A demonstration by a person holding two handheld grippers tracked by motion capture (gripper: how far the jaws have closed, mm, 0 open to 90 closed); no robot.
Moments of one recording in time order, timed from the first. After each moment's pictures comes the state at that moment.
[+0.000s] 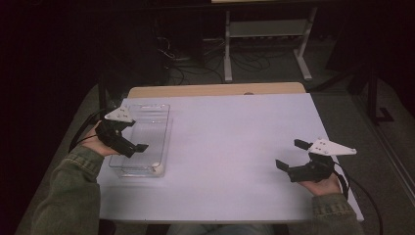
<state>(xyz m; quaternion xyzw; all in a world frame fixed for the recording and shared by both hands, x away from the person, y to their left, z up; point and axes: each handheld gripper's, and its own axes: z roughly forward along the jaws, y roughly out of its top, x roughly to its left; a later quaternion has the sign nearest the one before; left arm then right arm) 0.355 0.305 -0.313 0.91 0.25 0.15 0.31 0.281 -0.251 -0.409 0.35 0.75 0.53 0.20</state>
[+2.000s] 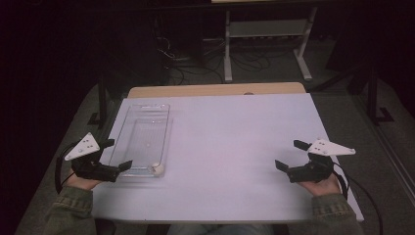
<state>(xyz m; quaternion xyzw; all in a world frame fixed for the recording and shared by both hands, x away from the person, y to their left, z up) 0.281 0.361 -0.360 0.80 0.32 0.21 0.46 0.281 -0.249 -0.410 0.35 0.75 0.52 0.19</state>
